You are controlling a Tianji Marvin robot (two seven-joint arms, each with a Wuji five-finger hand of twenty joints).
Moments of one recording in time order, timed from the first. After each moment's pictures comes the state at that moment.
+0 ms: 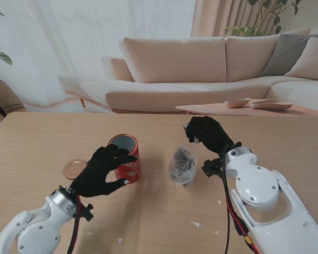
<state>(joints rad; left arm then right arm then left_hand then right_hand) 1.85 -1.08 -1.39 -1.87 0.61 -0.43 0.00 -1.60 -1.14 1.32 -1.98 -0.10 0.24 0.03 0.70 -0.41 0.74 -0.09 0.50 0.11 0.22 0.26 0.31 0.23 0.29 0.43 0.06 0.32 0.12 0.78 -0.13 0.39 0.21 0.85 0.69 -0.27 0.77 -0.16 0.78 0.22 1.15 0.86 0.80 0.26 1.19 0.62 0.62 0.27 1.03 0.57 0.29 0.28 1.21 0.46</state>
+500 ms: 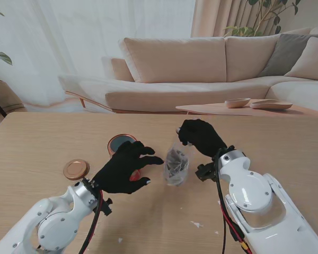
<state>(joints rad) 1.72 -1.07 -1.22 -1.92 0.71 -0.38 -0.02 -1.61 -1.14 1.27 -2.00 -0.15 0.22 0.02 0.73 -0.45 0.81 -0.09 0.50 0.07 0.31 0.31 0.30 0.23 0.39 0.53 0.13 0.34 0.15 0.92 -0.11 0.39 0.25 1.02 0.69 -0.27 0.77 -0.16 0.78 0.22 1.15 0.86 0.80 0.26 1.19 0.62 0.62 0.27 1.03 0.57 0.29 0.28 1.22 0.46</state>
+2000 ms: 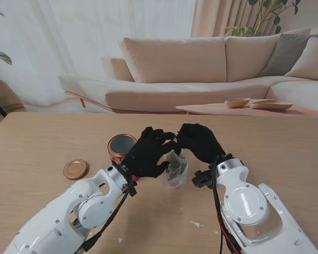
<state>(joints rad) 1.42 -1.09 -0.92 -1.77 0.86 -0.17 0.10 -1.68 -1.15 1.25 -2.05 -0.24 0.20 -0.06 0.78 -0.50 0.89 -0.09 0.28 0.04 0.85 0.77 0.21 0.21 0.49 0.63 0.08 0.34 0.52 0.97 -0.07 0.39 0.27 1.15 0.69 -0.27 0.77 -0.16 0.78 0.22 1.15 0.86 0.80 0.26 1.19 0.63 0.62 0.27 1.04 0.57 0.30 0.28 1.24 0.46</state>
